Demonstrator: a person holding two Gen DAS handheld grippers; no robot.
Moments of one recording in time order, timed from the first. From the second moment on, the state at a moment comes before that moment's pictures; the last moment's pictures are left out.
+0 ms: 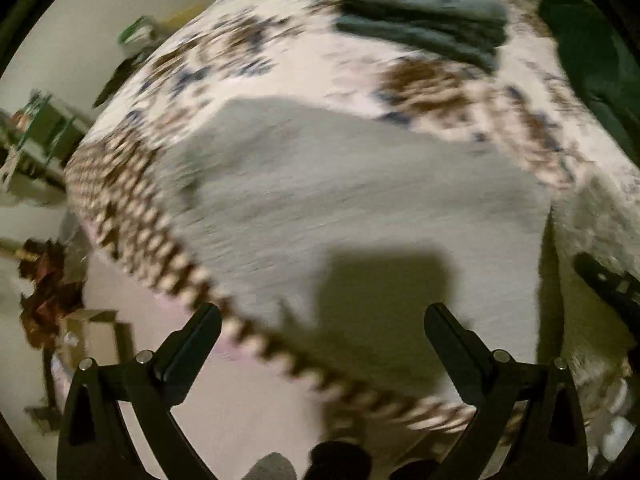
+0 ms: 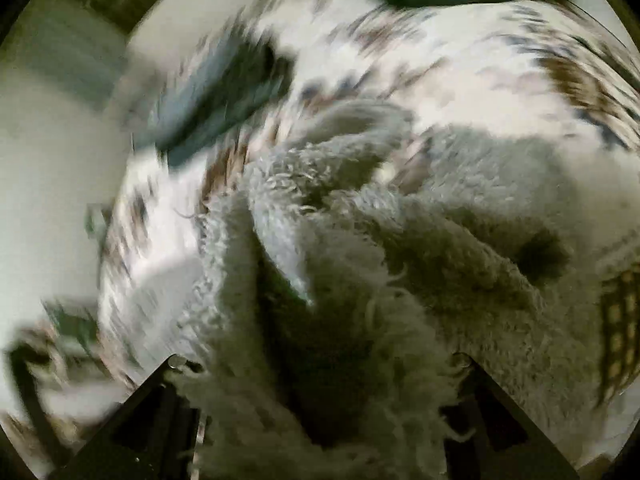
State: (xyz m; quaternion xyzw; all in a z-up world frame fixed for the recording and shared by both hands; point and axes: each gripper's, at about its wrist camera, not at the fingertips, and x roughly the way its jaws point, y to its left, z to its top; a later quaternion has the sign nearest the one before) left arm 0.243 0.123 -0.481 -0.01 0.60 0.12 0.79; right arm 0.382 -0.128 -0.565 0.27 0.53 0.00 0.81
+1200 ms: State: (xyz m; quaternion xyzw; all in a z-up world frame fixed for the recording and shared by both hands) left arm 0.291 0.030 -0.545 -0.01 0.68 0.08 0.72; right arm 0.333 -0.257 -0.610 0.34 0.63 0.02 0.70
